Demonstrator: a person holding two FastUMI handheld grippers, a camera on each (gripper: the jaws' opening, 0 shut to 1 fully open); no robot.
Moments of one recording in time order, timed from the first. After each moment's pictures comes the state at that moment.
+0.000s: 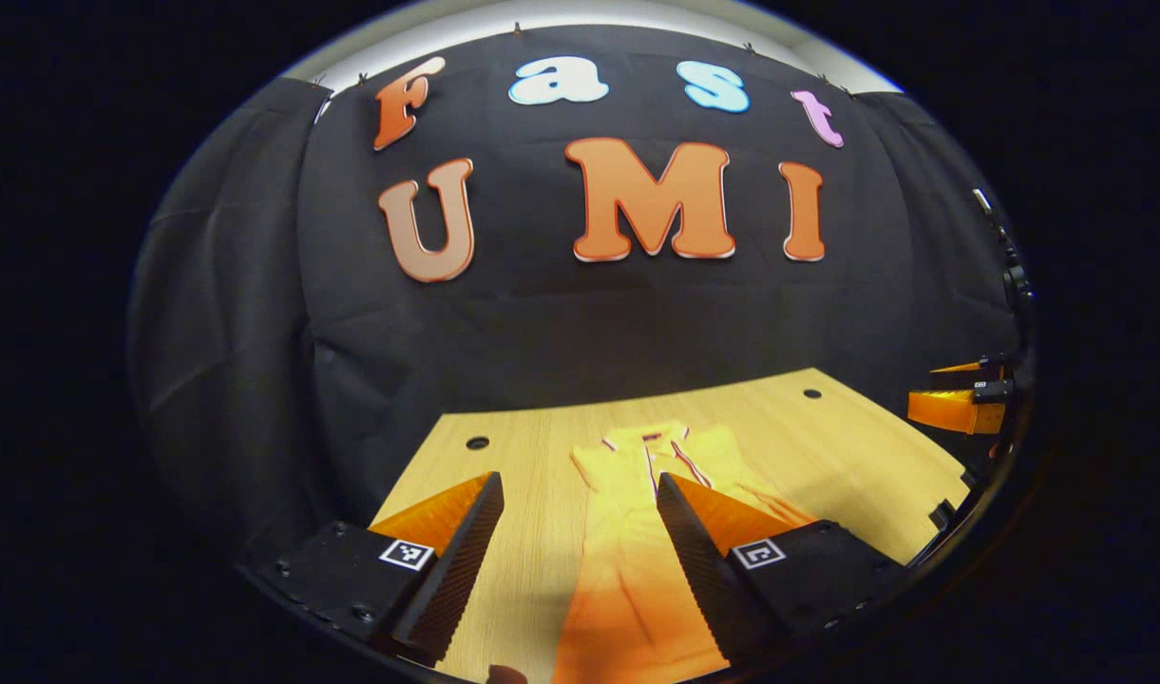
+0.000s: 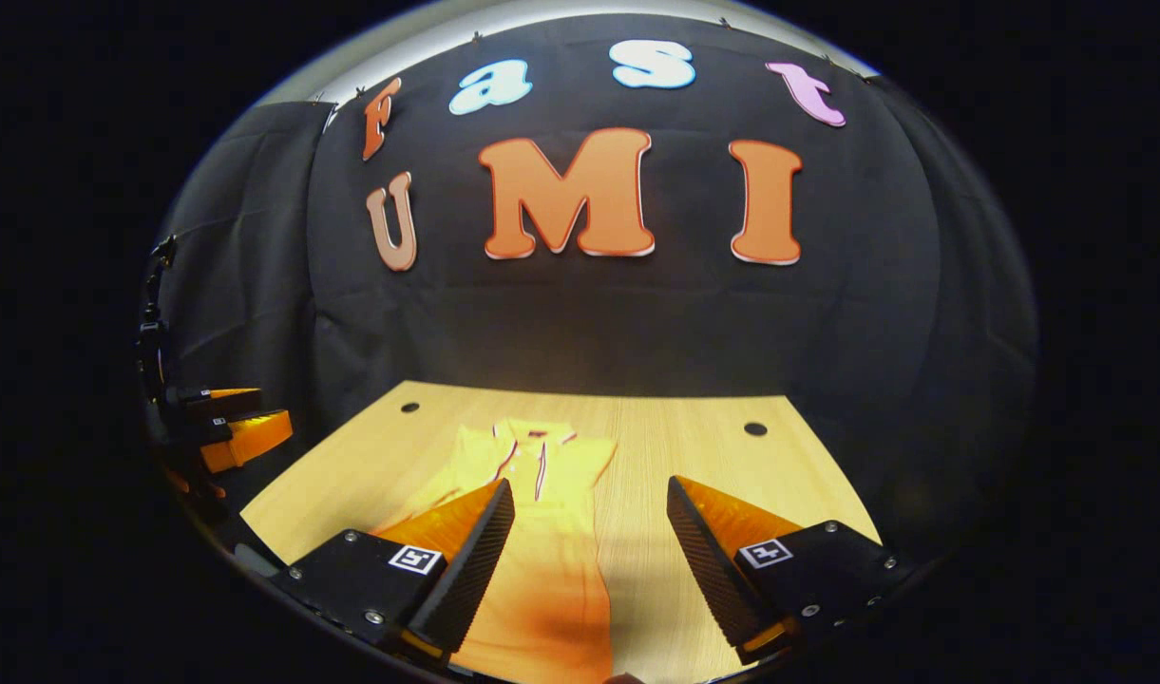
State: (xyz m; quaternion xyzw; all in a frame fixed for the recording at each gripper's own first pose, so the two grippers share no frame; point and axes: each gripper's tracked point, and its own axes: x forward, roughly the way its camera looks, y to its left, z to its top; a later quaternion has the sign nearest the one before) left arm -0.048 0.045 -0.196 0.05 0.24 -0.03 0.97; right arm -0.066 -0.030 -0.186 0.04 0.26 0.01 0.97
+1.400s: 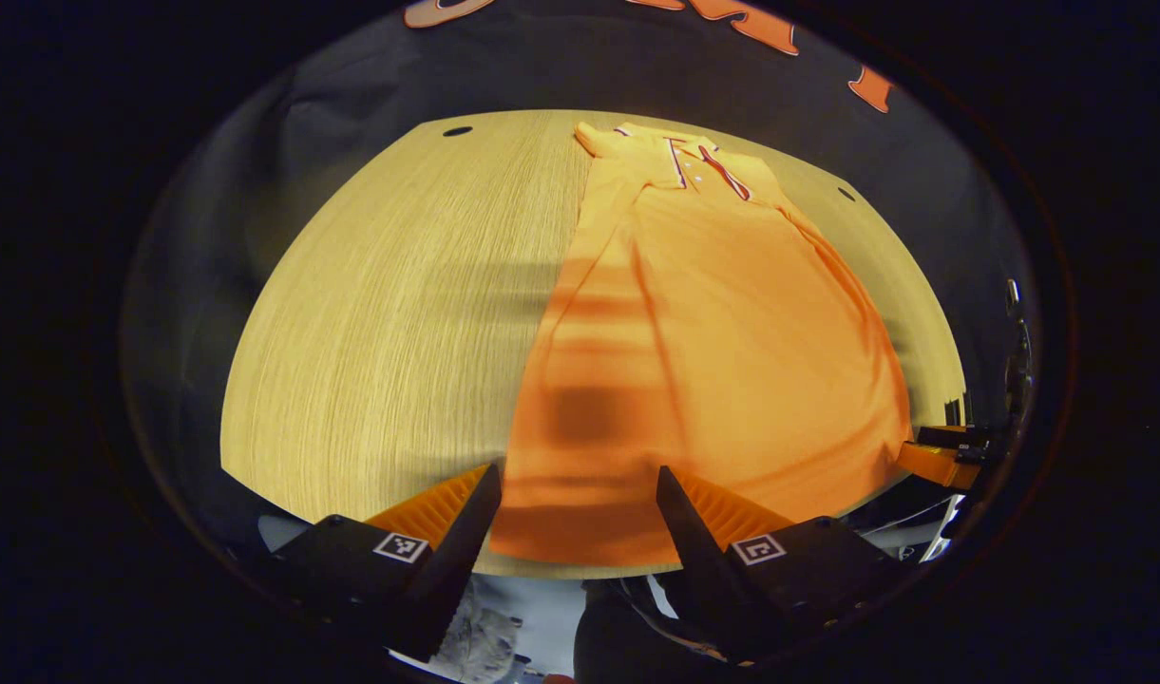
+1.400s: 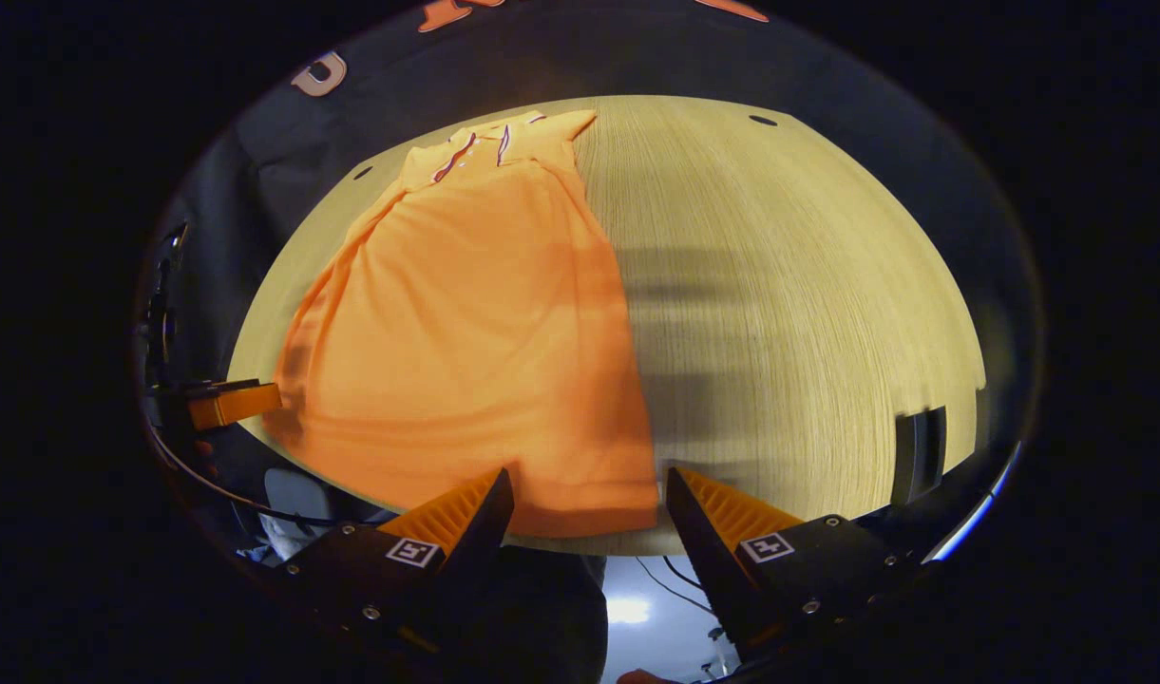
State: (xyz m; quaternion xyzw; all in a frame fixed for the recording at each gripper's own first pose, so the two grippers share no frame) left arm -0.173 0.068 -0.430 -0.02 0.60 -0.02 0.80; right arm -0.241 -0.003 -0.417 0.10 0.60 0.02 0.79
